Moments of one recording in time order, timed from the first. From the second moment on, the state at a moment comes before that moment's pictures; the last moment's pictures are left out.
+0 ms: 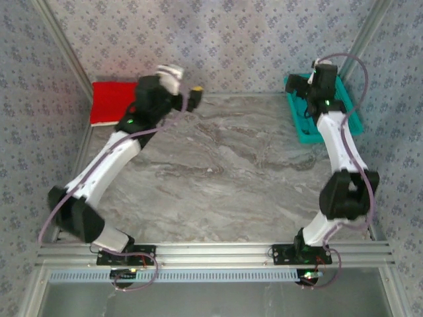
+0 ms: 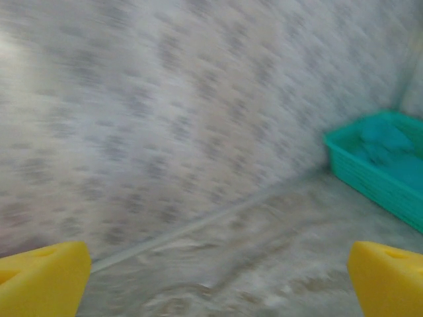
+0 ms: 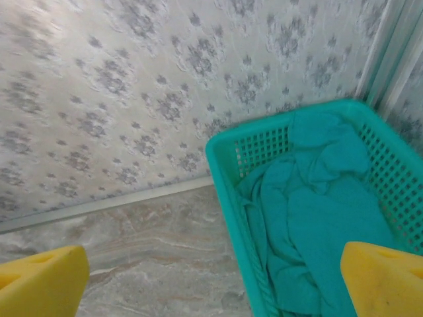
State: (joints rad) left arm -0.52 1.54 1.51 -0.16 0.01 0.06; right arm -0.03 1.72 1.66 -0.42 0.09 0.20
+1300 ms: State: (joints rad) left arm -0.86 2.00 1.53 -0.22 0.19 0.06; right arm -0.22 2.66 2.56 -0.88 -0.08 0.47
